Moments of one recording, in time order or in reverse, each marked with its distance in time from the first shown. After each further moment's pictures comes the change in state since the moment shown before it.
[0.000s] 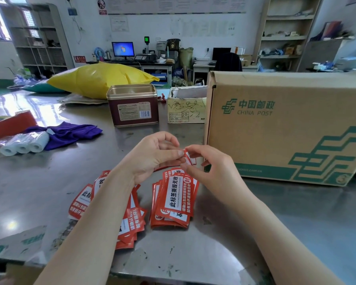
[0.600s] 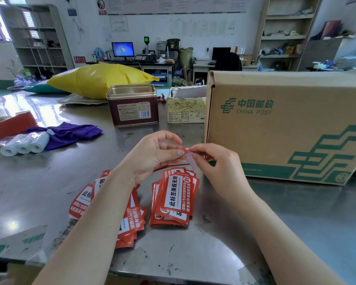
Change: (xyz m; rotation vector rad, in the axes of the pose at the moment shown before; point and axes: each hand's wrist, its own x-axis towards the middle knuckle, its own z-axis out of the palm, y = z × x) left_hand 0.002 -0.002 -0.001 0.019 0.001 0.023; right_hand 0.001 0.000 -0.004 -0.049 0.112 -0.004
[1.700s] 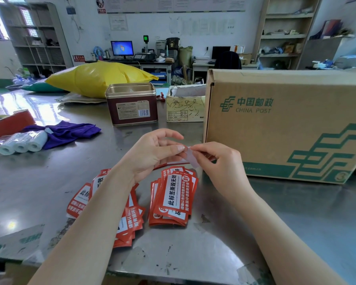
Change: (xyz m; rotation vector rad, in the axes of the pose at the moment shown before) left_hand 0.001 -0.001 0.003 0.027 -0.005 0.024; right_hand 0.001 0.006 0.000 0.002 0.047 0.009
